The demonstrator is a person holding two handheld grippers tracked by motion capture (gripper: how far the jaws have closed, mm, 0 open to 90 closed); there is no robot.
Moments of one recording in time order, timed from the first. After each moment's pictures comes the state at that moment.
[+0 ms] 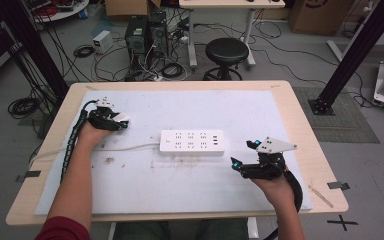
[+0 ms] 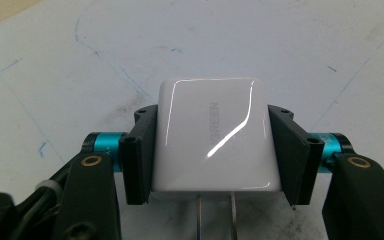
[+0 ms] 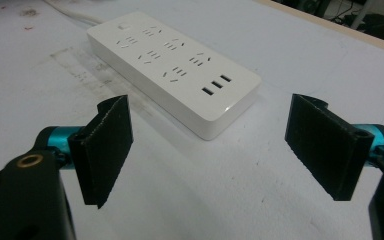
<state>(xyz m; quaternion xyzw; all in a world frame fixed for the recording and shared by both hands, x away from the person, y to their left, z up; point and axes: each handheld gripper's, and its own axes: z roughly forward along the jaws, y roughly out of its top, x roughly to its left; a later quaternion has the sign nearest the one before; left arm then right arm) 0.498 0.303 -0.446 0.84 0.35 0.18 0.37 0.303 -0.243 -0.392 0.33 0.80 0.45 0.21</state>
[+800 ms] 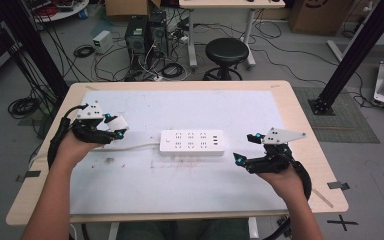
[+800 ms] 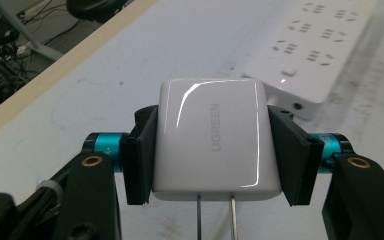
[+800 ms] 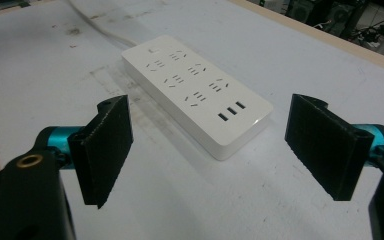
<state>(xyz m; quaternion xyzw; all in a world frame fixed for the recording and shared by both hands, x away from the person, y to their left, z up) 0.372 0.267 -0.348 0.85 0.24 0.21 0.42 0.307 -0.250 -0.356 0.29 0.82 0.47 0.17</state>
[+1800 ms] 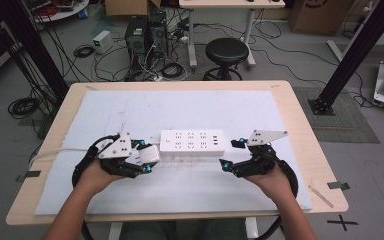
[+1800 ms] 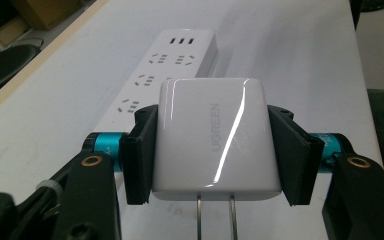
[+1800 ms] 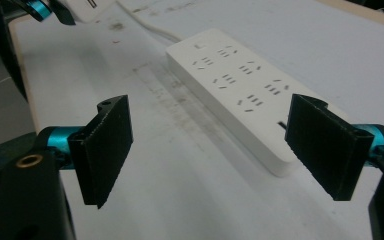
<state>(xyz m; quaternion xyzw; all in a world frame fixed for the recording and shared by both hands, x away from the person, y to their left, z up) 0.308 0.183 -0.371 0.86 0.08 0.17 0.47 0.312 -0.214 -0.368 0.27 0.83 0.47 0.10</state>
